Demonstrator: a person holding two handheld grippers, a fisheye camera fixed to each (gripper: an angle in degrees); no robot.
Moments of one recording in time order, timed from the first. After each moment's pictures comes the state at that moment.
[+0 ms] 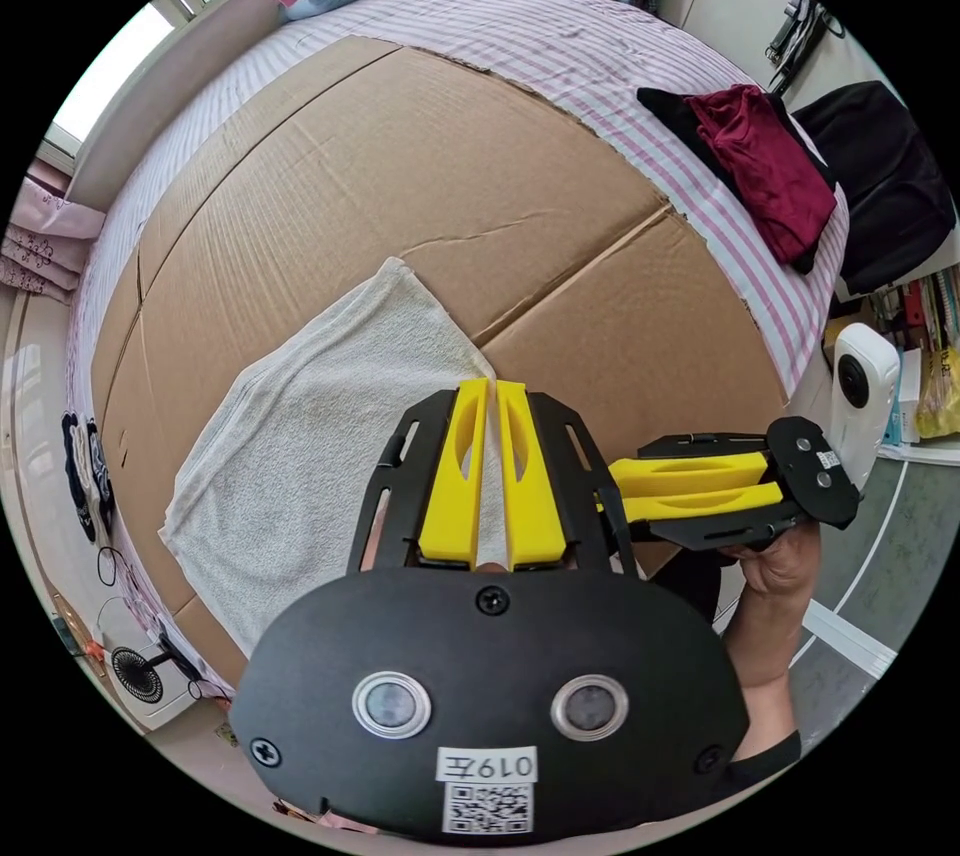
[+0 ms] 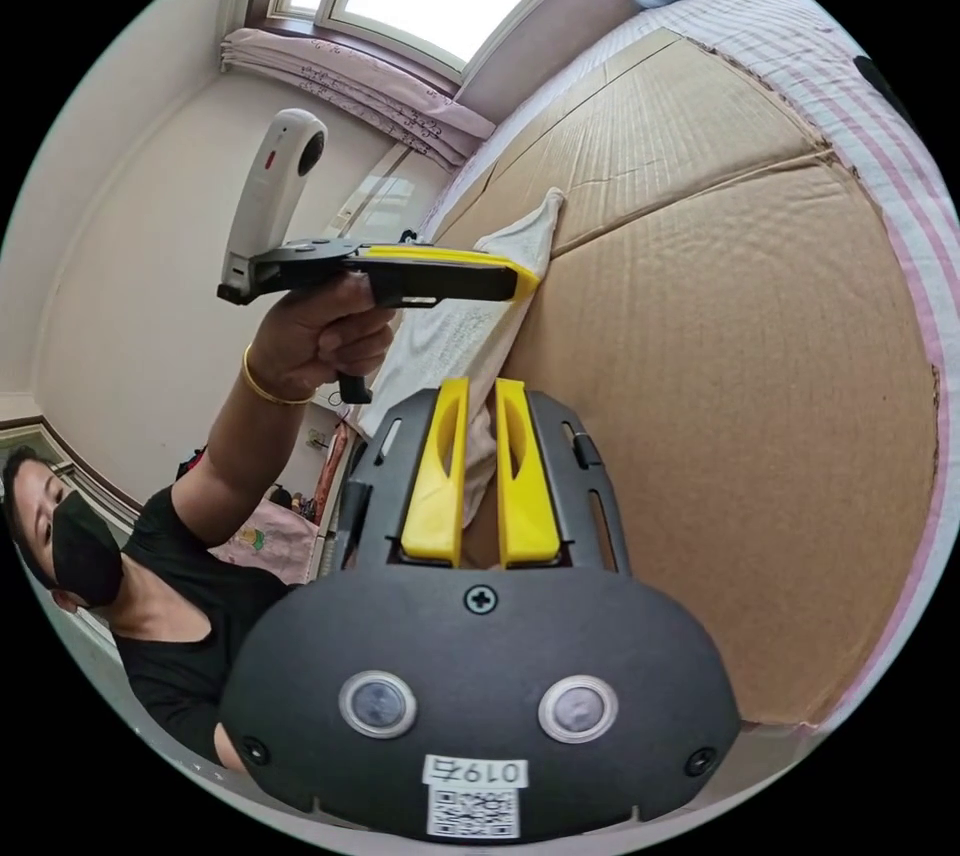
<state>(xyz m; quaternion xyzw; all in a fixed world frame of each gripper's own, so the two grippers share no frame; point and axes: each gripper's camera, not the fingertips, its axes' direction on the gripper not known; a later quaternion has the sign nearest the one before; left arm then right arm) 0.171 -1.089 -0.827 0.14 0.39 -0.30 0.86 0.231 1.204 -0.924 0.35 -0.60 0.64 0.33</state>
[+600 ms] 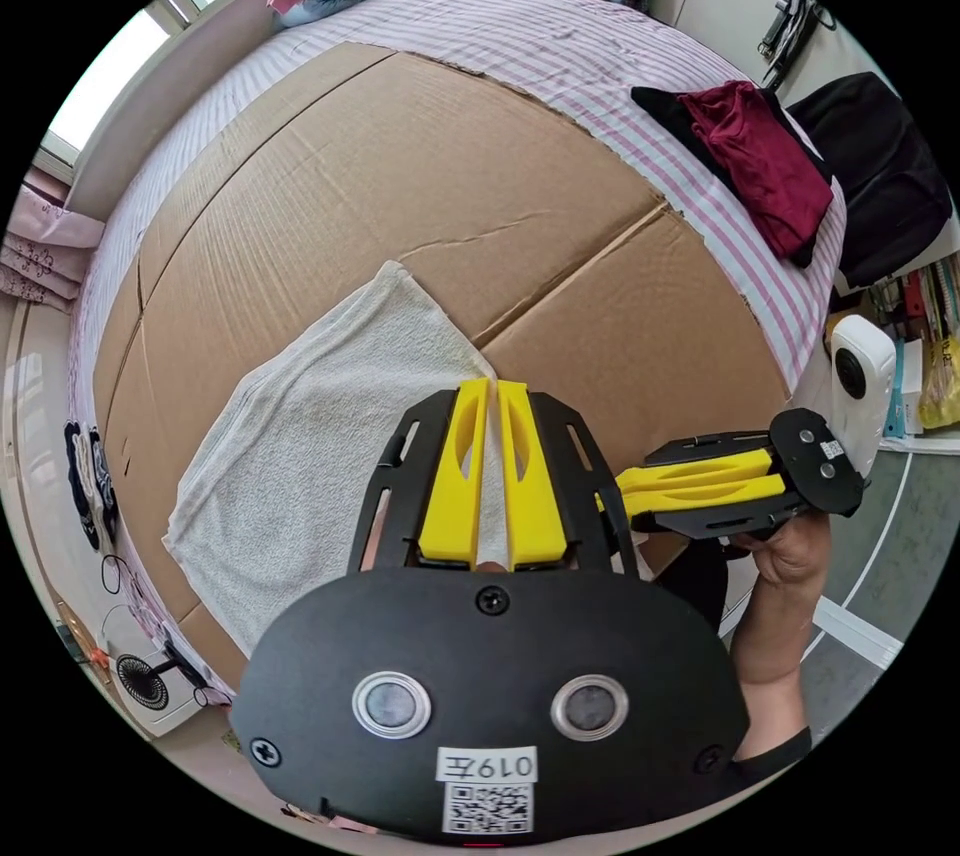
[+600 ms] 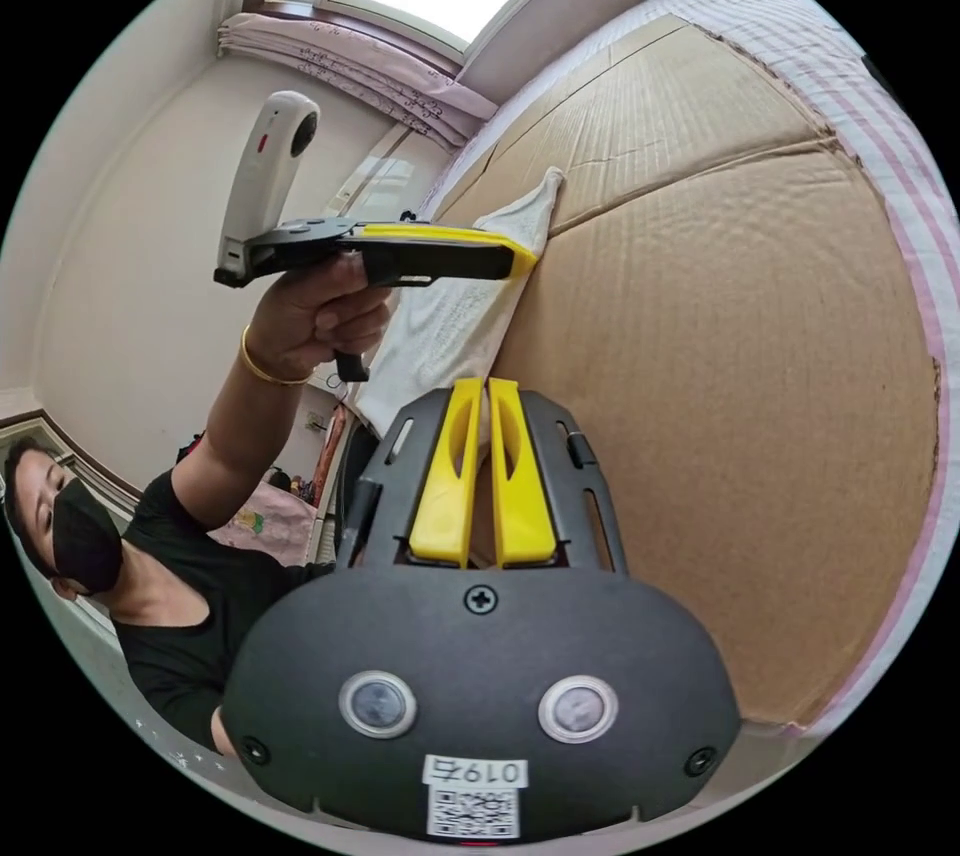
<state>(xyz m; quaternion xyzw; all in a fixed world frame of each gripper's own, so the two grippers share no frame) 0.163 -1.085 -0.808 0.15 0.38 -0.29 0.87 0.224 1.195 -0.941 0.35 -0.61 0.63 0.33</state>
